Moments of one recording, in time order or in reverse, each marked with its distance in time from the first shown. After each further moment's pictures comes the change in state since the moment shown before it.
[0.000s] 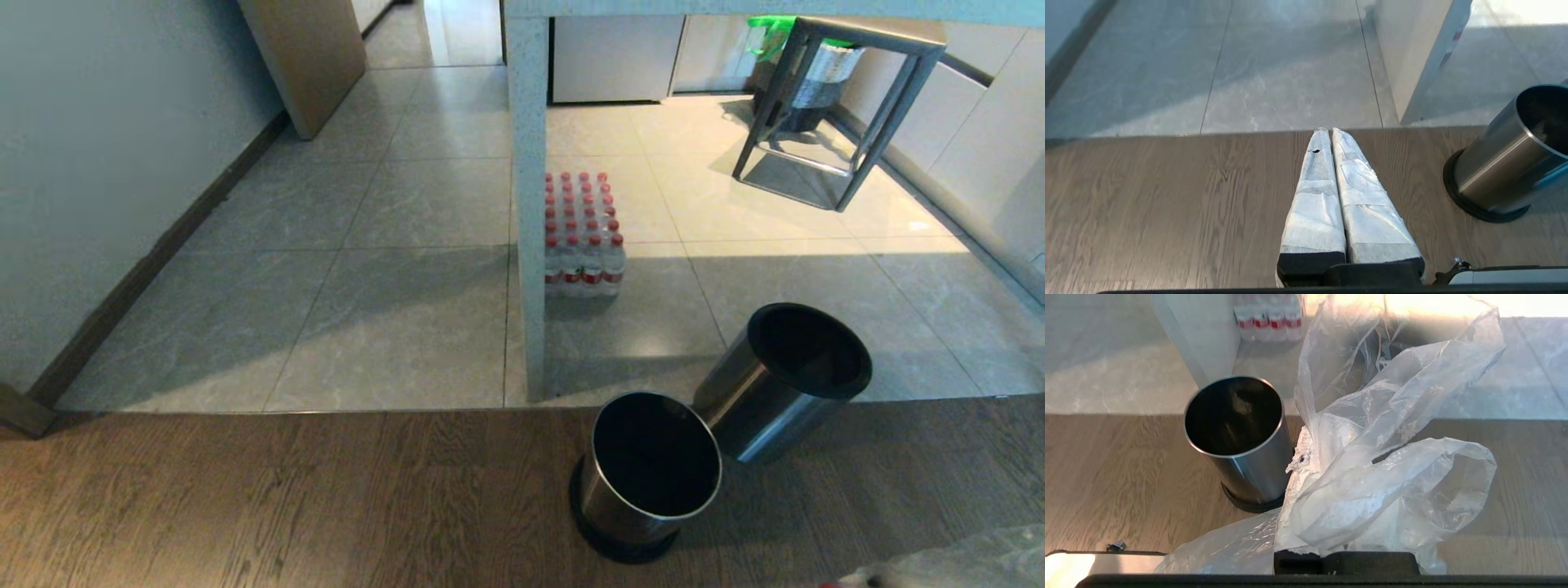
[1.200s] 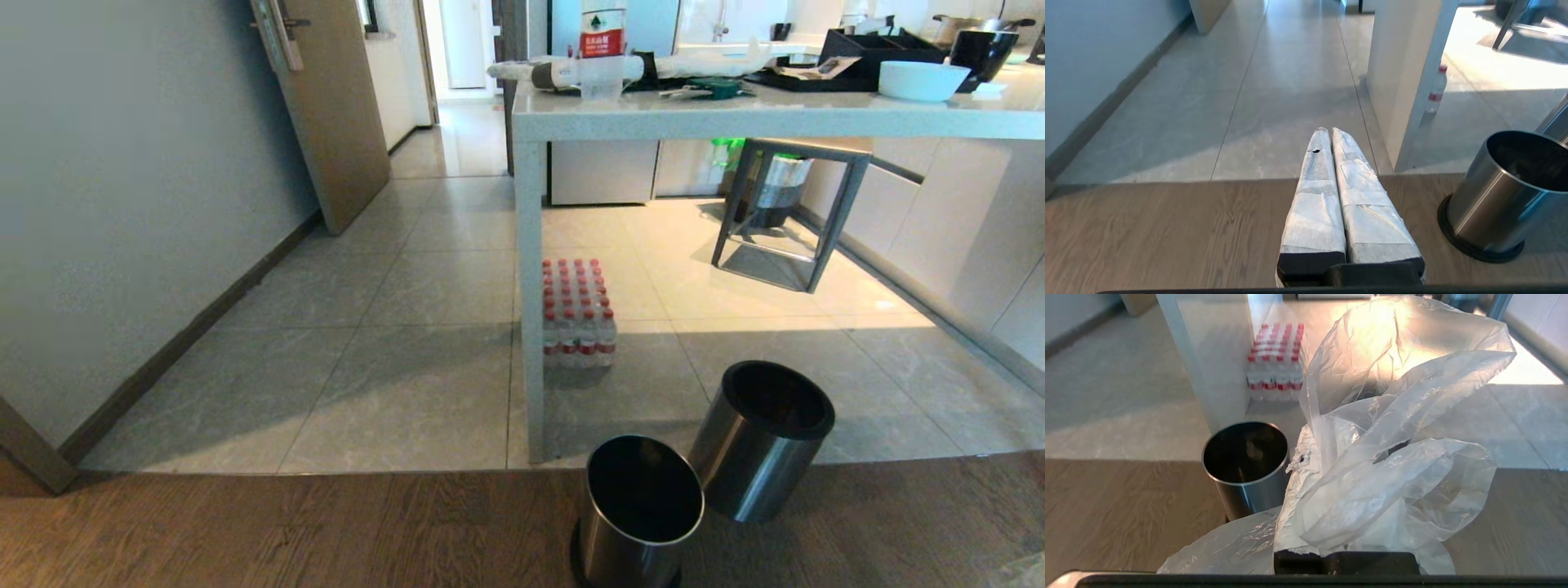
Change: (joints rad) left arm 0.000 0.000 0.000 0.000 0.000 0.001; right arm 0.000 0.000 0.000 0.000 0.000 0.000
